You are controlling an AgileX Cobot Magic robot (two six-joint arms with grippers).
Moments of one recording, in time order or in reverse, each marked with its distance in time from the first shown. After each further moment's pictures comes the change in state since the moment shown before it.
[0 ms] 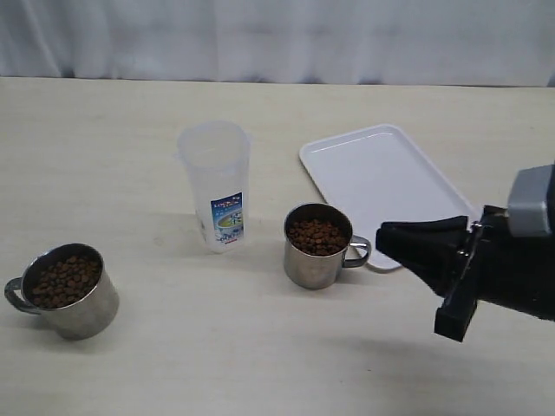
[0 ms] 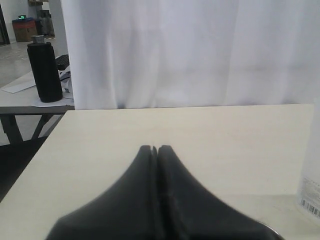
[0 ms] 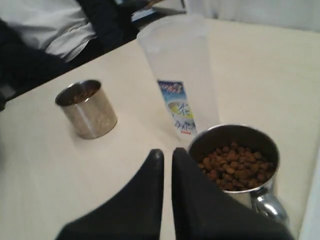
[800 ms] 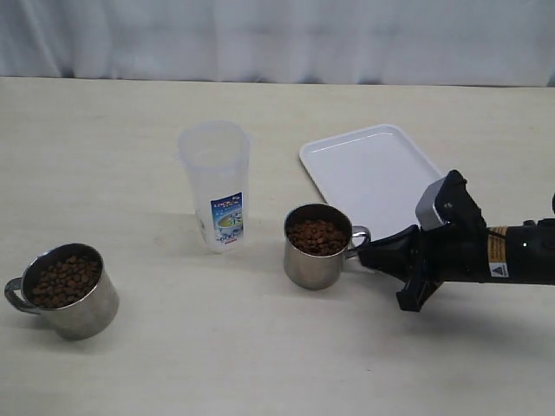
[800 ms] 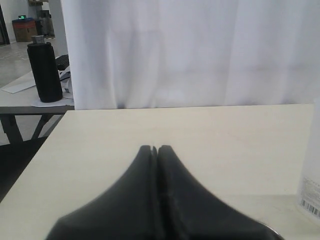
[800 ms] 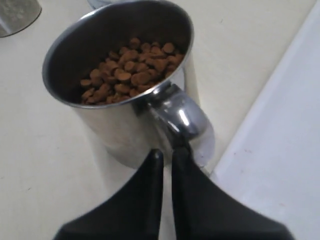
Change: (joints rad) left arm 0.000 0.000 0.000 0.000 -0.002 0.000; right arm 0.000 0.522 -0.309 -0.092 0.178 -0.171
